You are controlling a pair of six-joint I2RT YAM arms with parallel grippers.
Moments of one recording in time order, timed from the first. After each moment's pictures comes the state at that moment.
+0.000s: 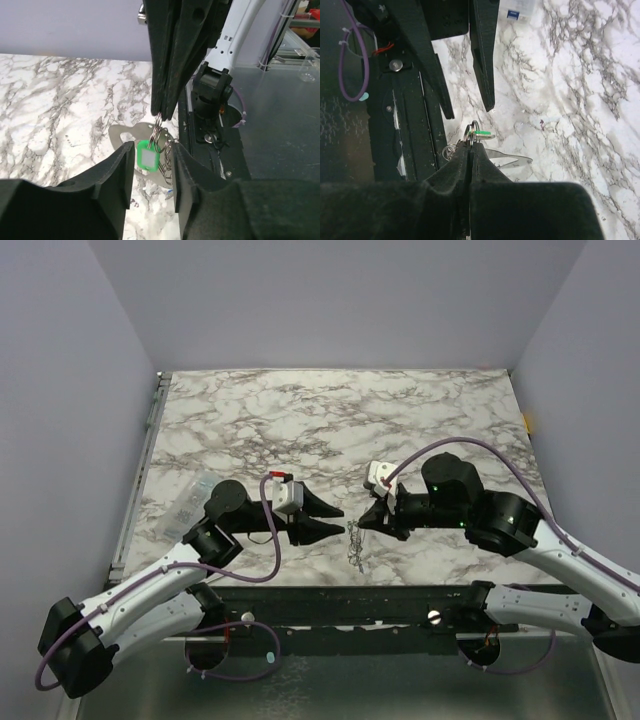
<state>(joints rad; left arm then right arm) -0.78 0.85 0.55 0.41 0.77 -0.10 0.99 0.97 1.13 -0.66 -0.30 -0.22</state>
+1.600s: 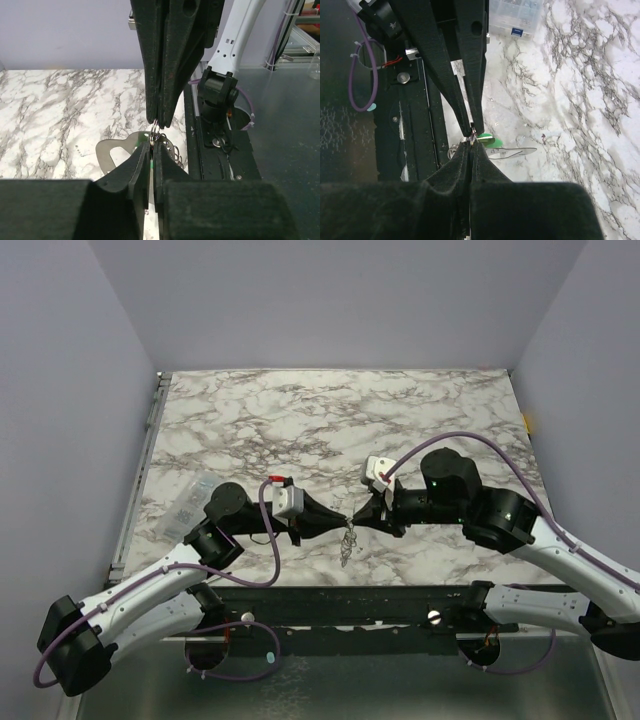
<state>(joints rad) -0.79 0.85 0.54 0.45 0.74 -0.04 0.99 0.99 1.15 -0.61 -0.34 -0.21</state>
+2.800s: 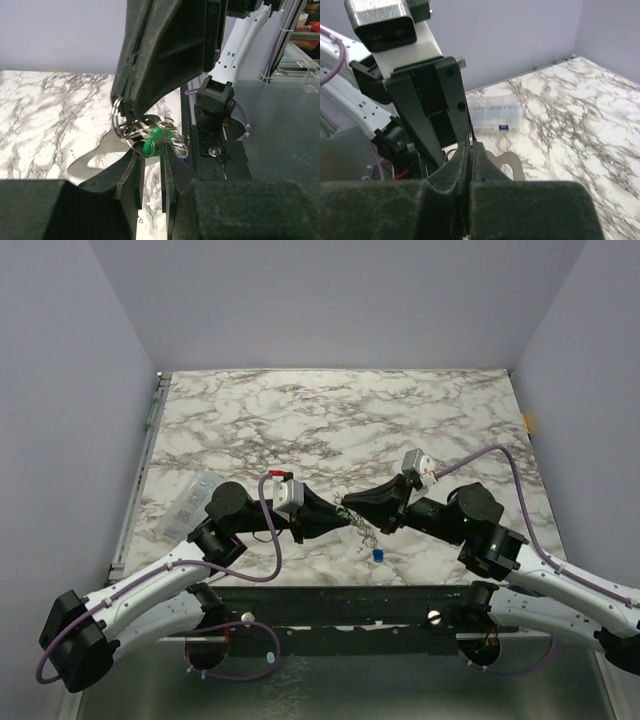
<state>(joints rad) -0.80 0.88 0.54 0.52 0.74 -0.12 1.00 0.78 0.71 0.18 -0.18 0.11</state>
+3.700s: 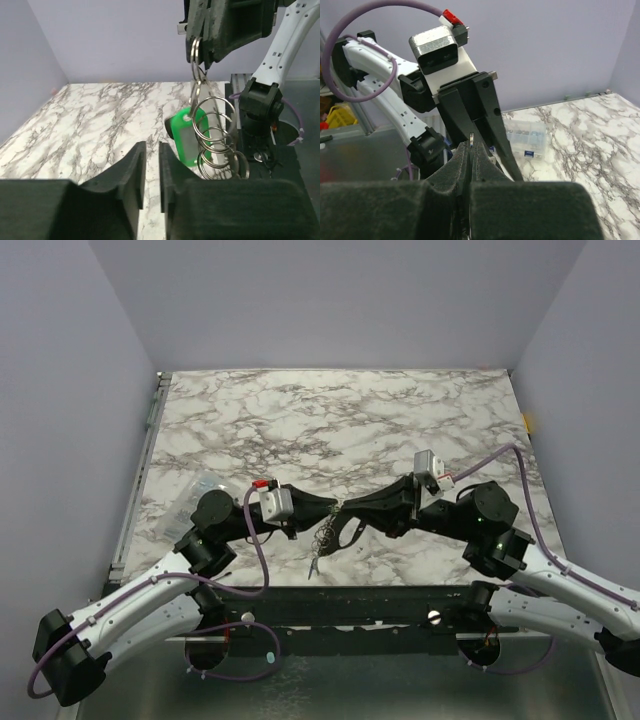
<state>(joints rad) -0.80 0.76 0.53 0.46 0.58 0.03 1.00 0.78 0.75 0.29 -0.35 0.14</state>
